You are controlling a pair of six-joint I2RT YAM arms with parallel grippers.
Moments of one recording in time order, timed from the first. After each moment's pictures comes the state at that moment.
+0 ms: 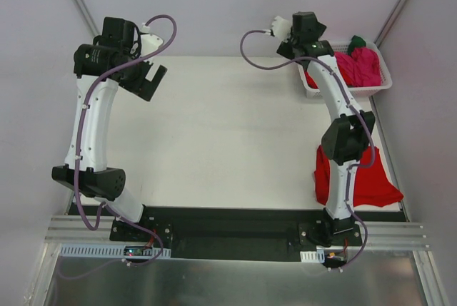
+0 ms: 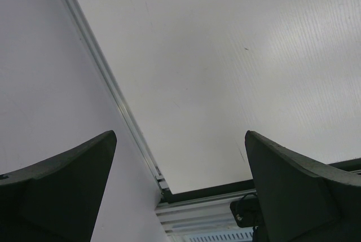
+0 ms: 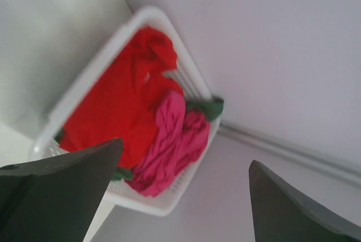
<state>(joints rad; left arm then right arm) -0.15 1.61 2.13 -1.45 -0.06 0.40 0.31 2.12 2.21 -0.62 0.36 -1.04</state>
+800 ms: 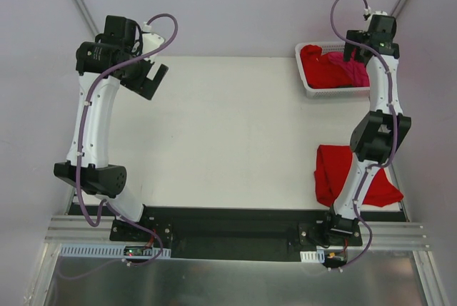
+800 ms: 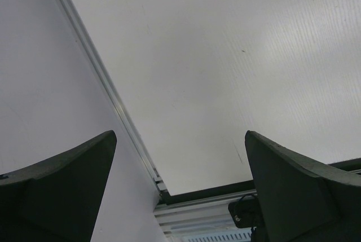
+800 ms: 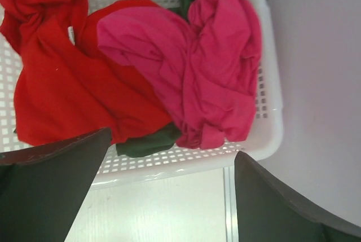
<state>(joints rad) -0.15 1.64 2.16 -1.46 -0.05 0.40 -0.16 2.12 2.21 -0.70 0.16 -0.13</state>
